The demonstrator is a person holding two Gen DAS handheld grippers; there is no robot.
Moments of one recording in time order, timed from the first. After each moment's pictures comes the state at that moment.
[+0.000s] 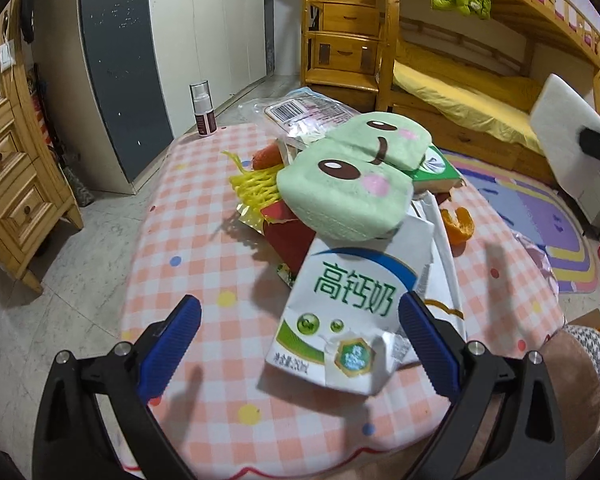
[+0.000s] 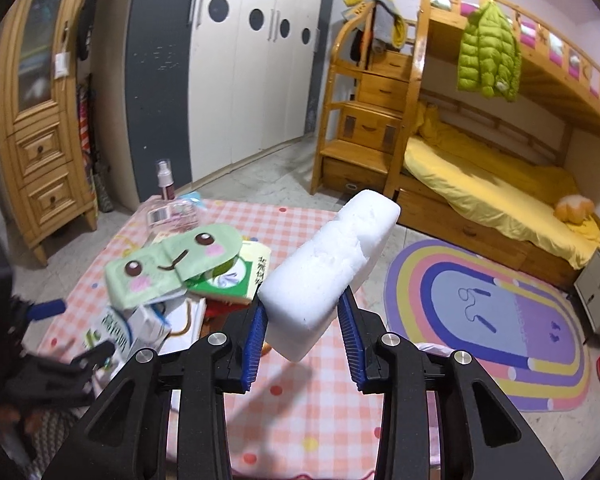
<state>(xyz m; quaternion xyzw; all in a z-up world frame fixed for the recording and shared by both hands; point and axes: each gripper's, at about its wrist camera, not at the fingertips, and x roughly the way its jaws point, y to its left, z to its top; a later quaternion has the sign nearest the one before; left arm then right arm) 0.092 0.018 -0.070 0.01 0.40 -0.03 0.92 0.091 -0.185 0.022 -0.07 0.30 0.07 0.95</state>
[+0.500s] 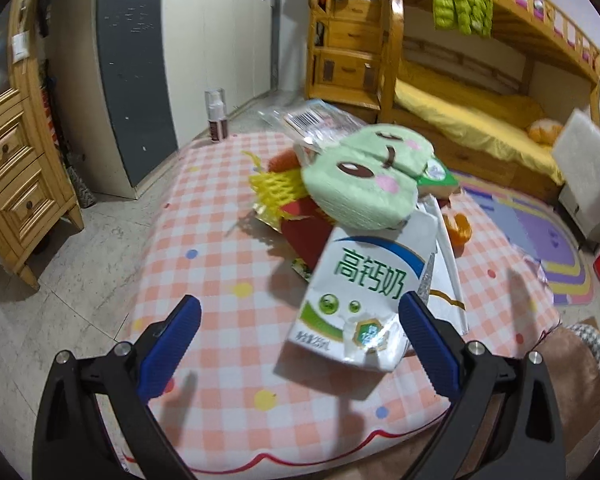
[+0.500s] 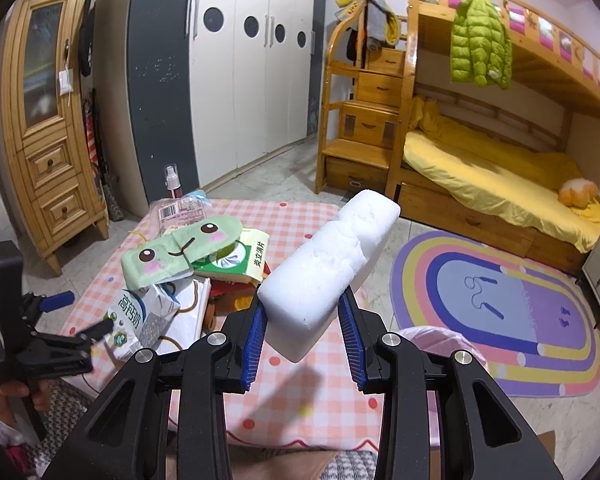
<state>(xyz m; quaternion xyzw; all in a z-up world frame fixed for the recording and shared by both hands) 0.064 0.035 -0.066 -0.01 0.37 -0.02 0.93 0.059 -0.213 0.020 -0.03 0.30 0.08 0.95</state>
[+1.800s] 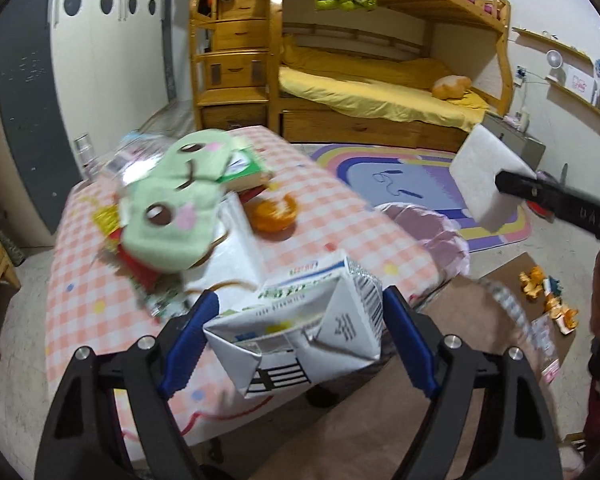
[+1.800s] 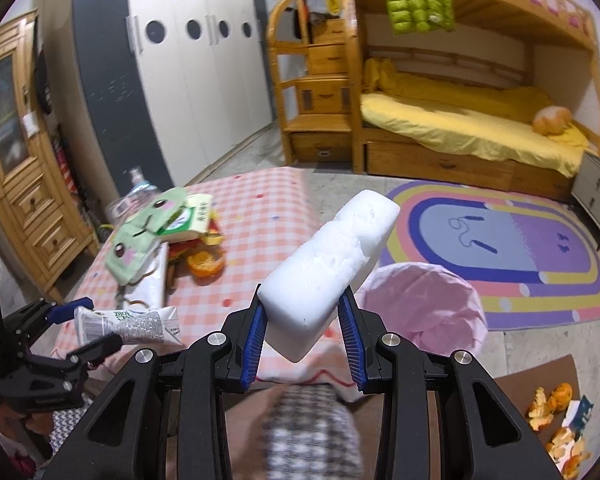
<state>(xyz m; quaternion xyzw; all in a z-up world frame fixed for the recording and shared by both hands) 0.032 -0.090 -0.046 0.06 0.37 -0.20 0.90 0.018 -0.298 -0.014 0.07 0.33 0.03 0.94</state>
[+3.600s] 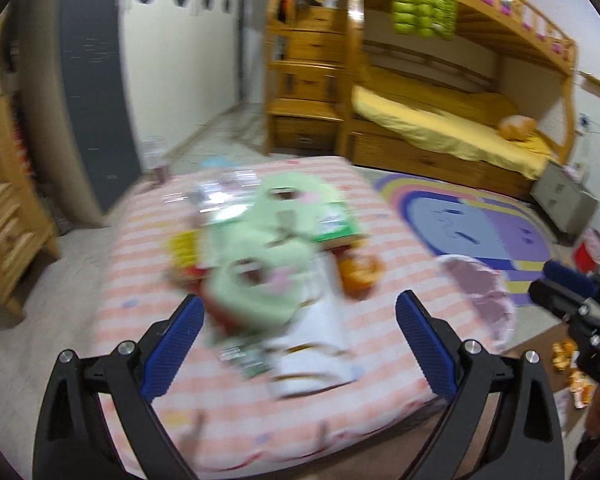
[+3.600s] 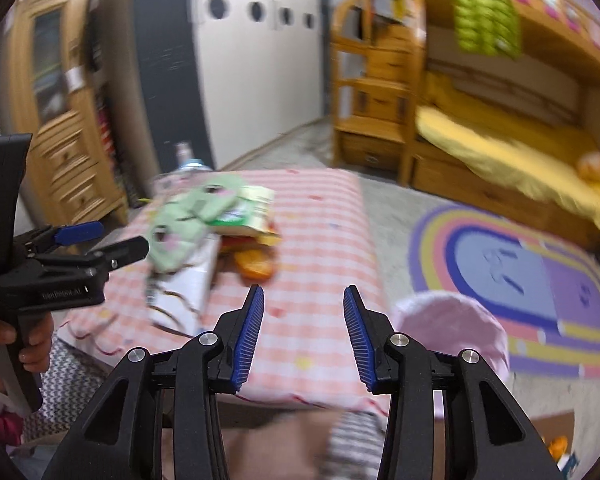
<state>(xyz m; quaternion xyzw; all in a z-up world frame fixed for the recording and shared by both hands) 0.070 -0.035 -0.010 0.01 0.36 -0.06 0.93 0.041 -0.224 -0.002 -0.02 0.32 0.13 0.94</state>
